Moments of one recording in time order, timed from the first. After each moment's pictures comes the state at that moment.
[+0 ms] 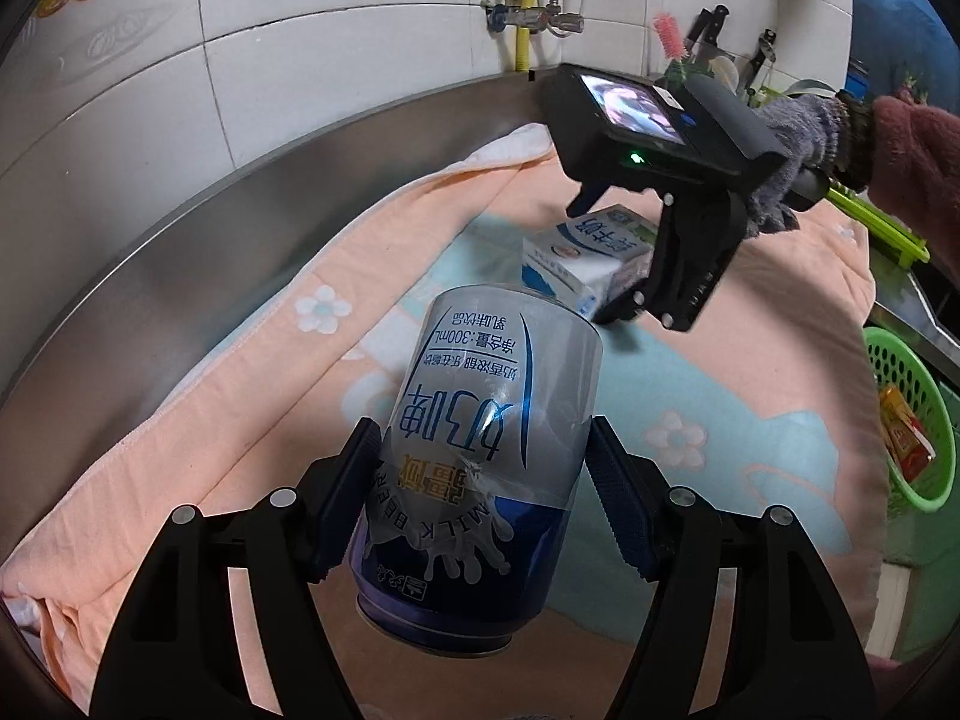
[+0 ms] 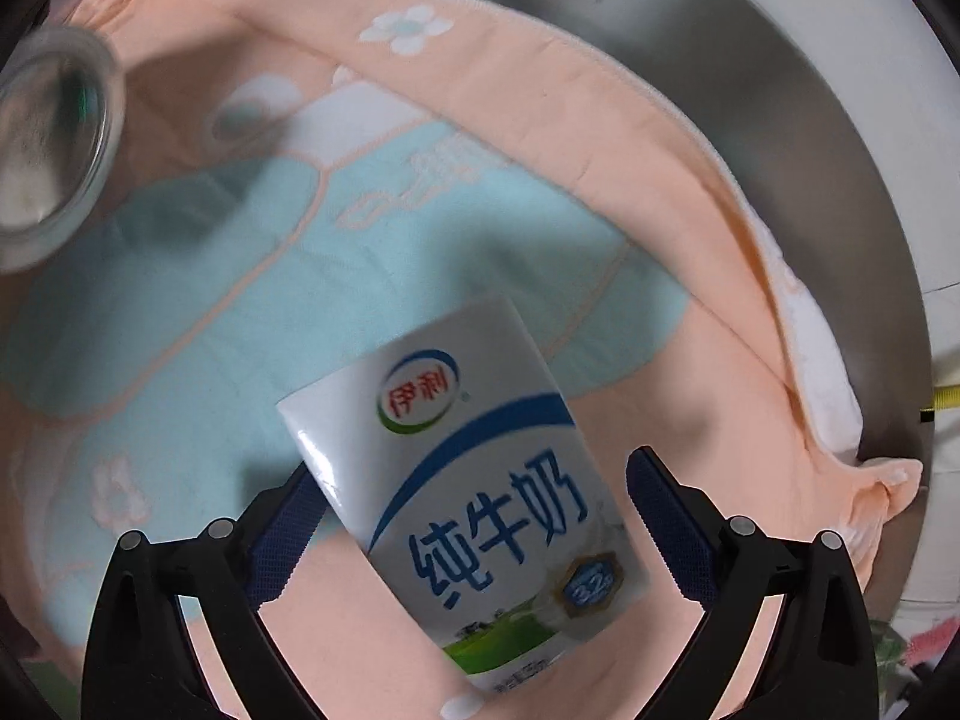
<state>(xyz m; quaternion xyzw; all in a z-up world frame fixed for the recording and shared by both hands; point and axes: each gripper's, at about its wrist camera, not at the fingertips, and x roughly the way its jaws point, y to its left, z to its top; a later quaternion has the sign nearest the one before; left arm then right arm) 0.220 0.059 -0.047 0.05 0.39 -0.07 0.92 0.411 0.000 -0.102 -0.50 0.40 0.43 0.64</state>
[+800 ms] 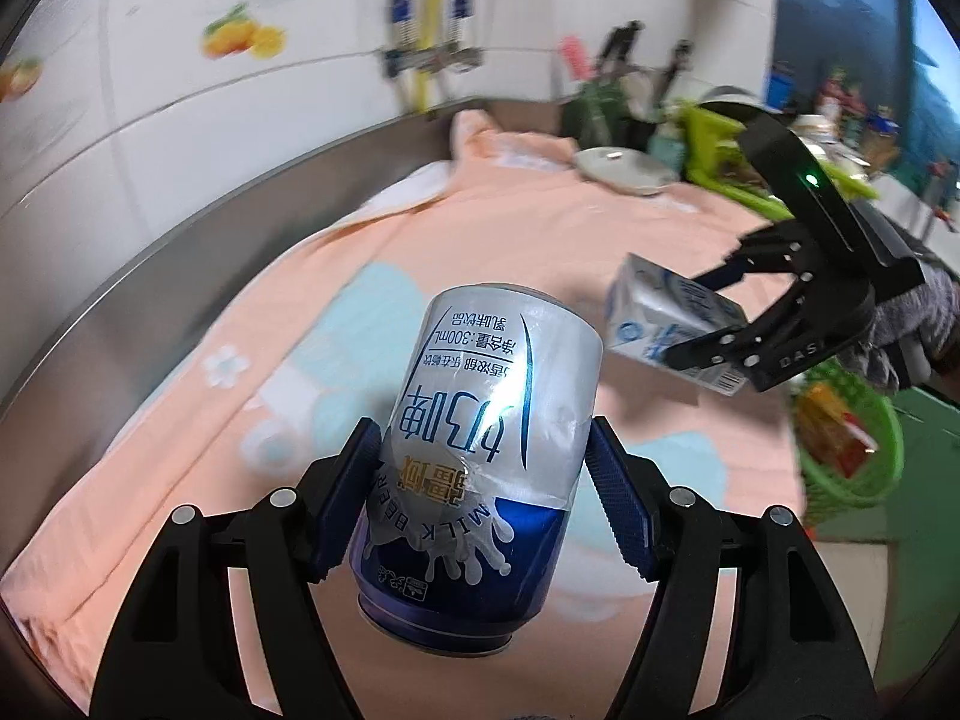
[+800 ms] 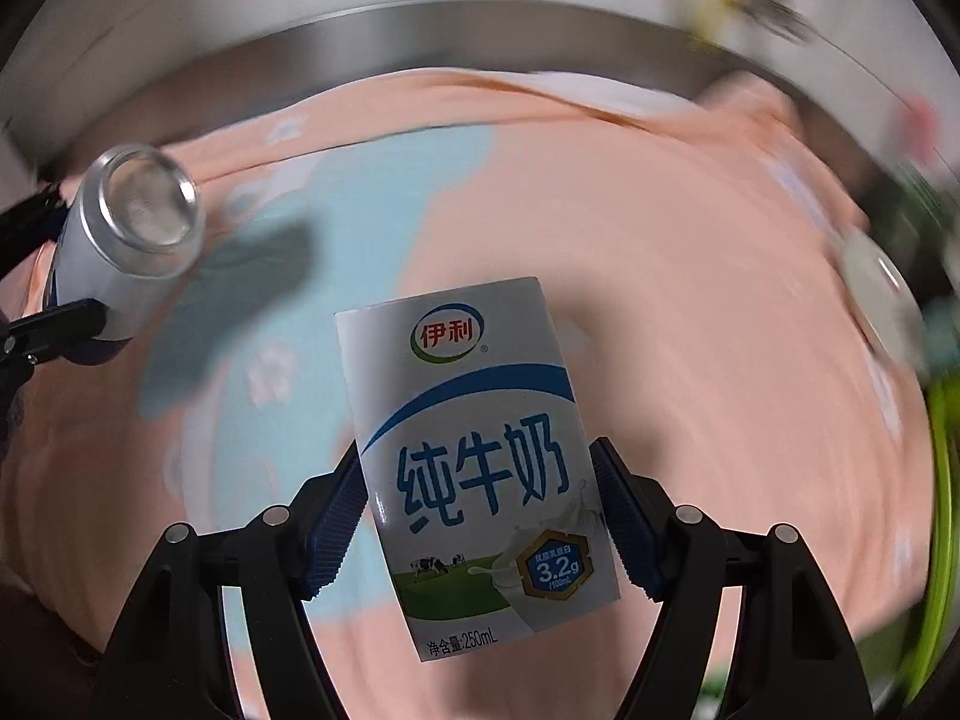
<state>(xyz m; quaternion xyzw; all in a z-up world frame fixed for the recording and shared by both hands) 0.197 -0.006 -0.019 0.05 0.35 -0.16 0.92 0.307 -0.193 -0.051 -0.18 0.48 0.28 0.81</state>
